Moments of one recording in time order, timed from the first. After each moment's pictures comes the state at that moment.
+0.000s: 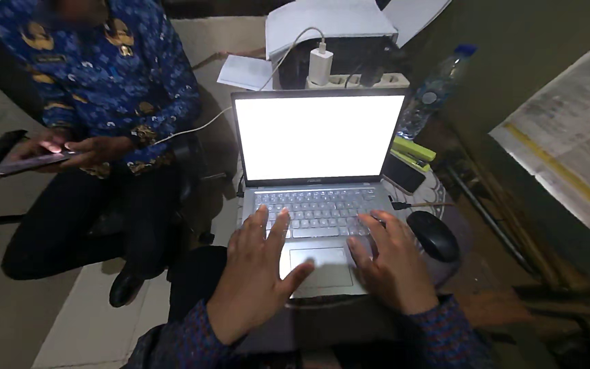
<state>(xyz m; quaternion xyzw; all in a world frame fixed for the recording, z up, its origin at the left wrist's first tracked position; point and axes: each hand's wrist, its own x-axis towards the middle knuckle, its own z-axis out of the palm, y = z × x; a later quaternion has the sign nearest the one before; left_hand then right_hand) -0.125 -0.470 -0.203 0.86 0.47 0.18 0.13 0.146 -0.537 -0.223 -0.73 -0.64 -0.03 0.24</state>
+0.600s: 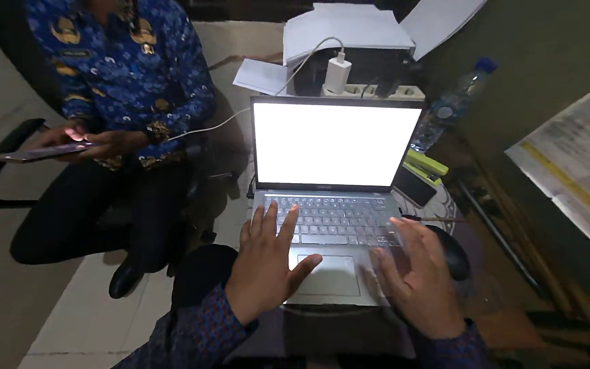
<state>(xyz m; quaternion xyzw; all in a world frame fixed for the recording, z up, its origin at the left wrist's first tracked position) -0.115 -0.451 -0.212 0.85 0.49 0.15 0.11 0.161 -0.547 -0.213 -0.69 -0.63 -0.04 0.34</state>
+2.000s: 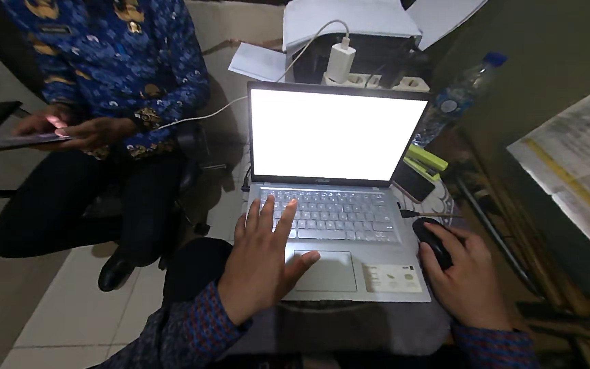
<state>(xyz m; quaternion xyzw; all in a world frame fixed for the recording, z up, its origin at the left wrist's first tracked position) -0.115 -0.452 -0.213 0.86 0.48 0.16 0.10 0.243 -0.570 -0.235 -0.77 -0.58 -0.10 0.26</state>
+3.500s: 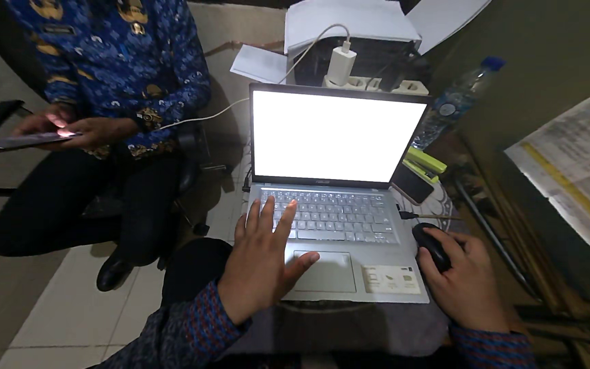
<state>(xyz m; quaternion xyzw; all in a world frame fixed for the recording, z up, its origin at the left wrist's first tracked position) -0.116 -0.452 -0.214 0.86 0.48 0.15 0.09 0.241 -0.571 -0.235 -0.77 -0.58 -0.10 0.26</state>
